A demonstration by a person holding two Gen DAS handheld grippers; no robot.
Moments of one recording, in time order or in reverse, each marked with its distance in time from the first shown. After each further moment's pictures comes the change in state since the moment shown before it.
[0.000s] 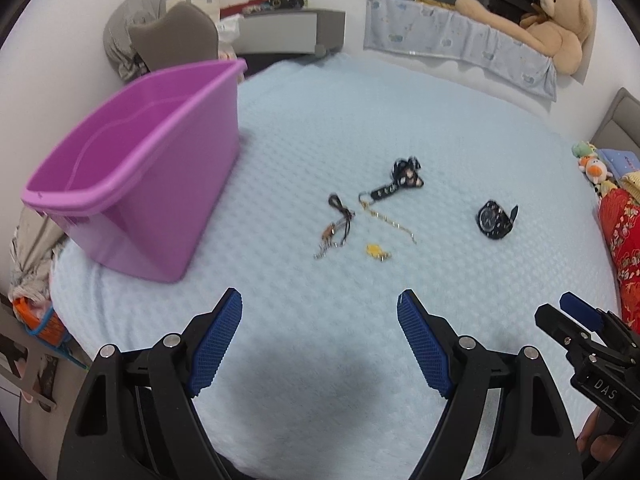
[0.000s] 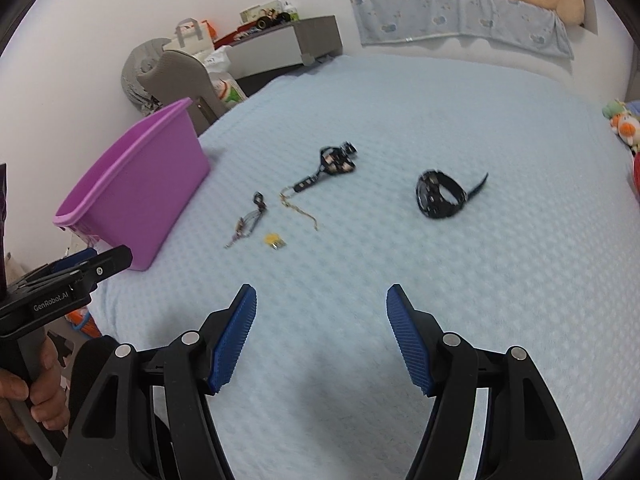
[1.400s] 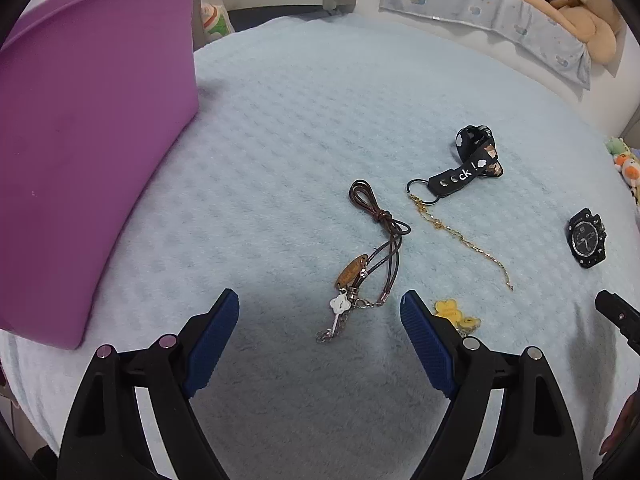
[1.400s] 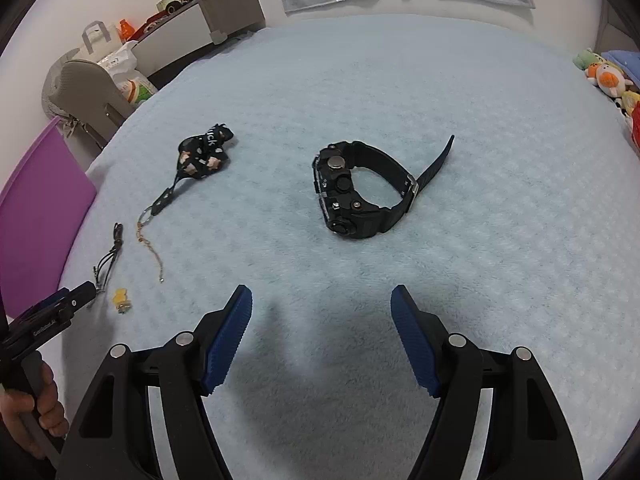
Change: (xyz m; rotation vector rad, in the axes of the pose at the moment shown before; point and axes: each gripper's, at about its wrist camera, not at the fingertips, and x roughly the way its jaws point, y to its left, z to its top) left arm 0.186 0.008 0.037 -0.023 0.080 0.010; right arm 0.138 -0.106 0.042 0.149 0.069 -0.150
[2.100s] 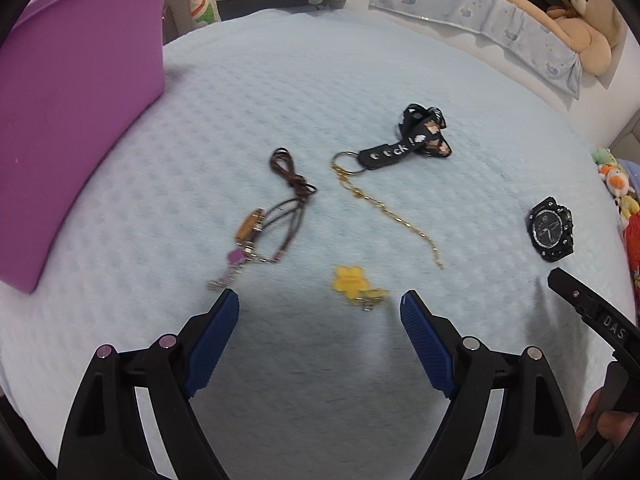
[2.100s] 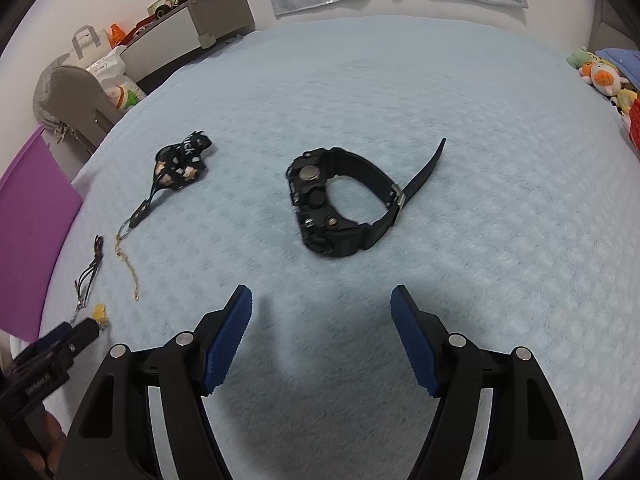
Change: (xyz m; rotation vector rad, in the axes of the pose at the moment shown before) left arm -0.004 -0.053 -0.025 -0.054 0.010 -0.068; right arm 0.015 -0.011 0.009 0.016 -0.020 -0.025
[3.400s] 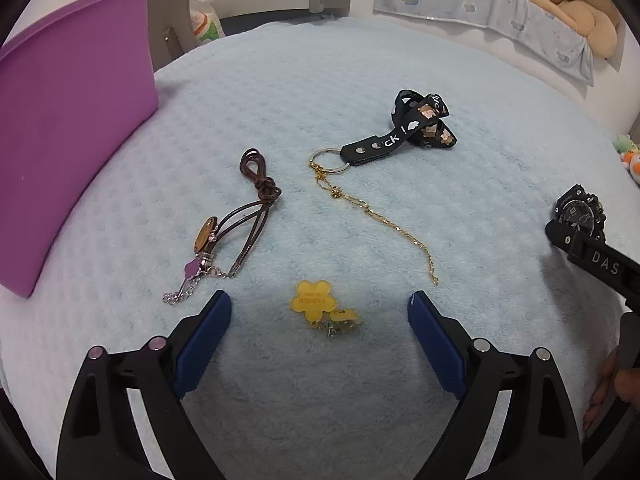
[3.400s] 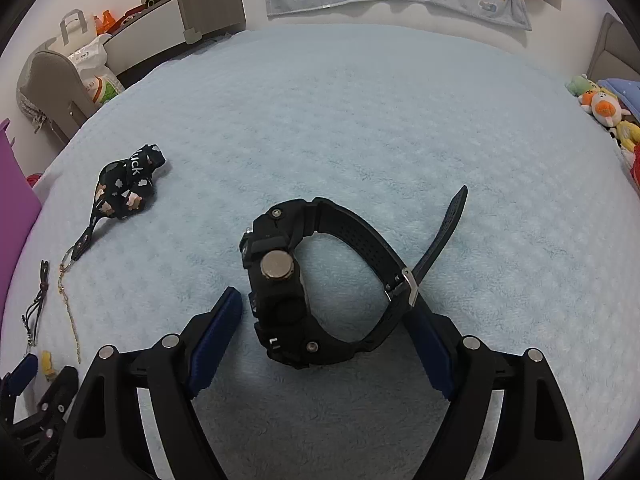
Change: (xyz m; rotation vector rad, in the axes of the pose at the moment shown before) left arm 0.027 -0.037 -0.004 0.032 -0.064 0.118; right arm 0.056 0.004 0.041 -0.066 -0.031 -0.104
